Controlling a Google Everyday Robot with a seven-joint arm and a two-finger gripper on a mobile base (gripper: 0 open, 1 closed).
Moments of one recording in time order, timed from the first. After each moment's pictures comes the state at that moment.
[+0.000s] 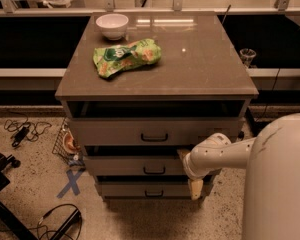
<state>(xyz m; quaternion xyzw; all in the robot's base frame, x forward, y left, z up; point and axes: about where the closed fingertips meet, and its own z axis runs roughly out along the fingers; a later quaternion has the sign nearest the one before) 0.556 -0.153 0.433 -0.78 0.61 -0.05 0.14</state>
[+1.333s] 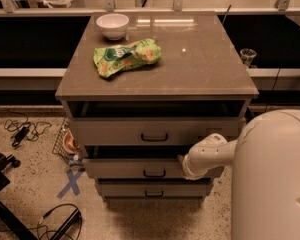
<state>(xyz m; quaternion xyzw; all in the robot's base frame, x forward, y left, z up) 0.563 -0.159 0.408 -0.76 0.63 -0.04 0.13</state>
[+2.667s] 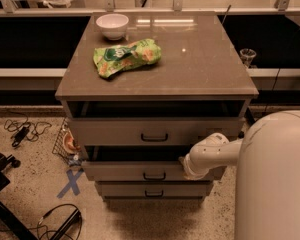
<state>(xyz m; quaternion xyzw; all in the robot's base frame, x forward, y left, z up) 0.562 -0.159 0.417 -0.76 0.63 -0.04 0.13</state>
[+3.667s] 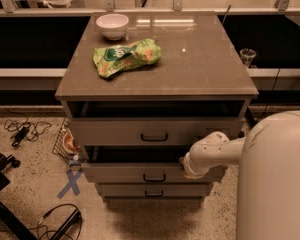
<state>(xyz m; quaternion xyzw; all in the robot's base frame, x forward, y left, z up) 0.562 -0.159 0.422 -0.76 0.63 -0.04 0.13</state>
